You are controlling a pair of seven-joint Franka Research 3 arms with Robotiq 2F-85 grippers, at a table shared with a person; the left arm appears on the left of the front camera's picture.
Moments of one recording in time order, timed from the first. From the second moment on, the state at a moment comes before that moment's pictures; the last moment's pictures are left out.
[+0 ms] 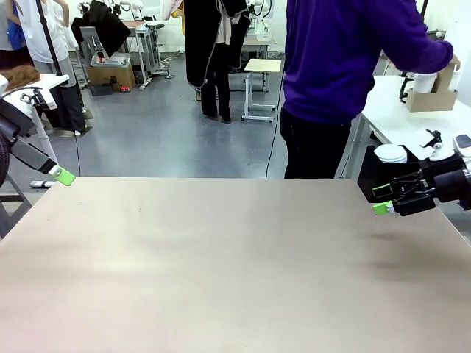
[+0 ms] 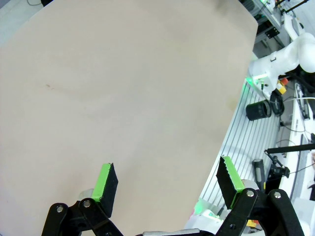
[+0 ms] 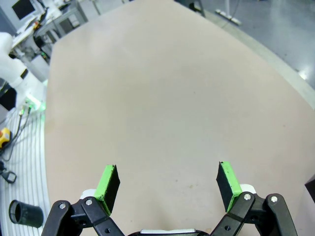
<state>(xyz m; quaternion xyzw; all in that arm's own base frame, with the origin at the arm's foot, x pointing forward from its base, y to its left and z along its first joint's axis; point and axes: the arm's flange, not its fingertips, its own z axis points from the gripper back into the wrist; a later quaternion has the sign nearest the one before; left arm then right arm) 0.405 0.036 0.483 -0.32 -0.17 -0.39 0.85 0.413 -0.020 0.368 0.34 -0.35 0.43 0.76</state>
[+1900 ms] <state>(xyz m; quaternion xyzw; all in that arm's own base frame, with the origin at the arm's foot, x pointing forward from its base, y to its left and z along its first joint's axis) 0.405 0.036 0.483 -0.32 -0.17 -0.39 0.85 0.413 -0.020 0.368 0.34 -0.35 0.43 0.76</state>
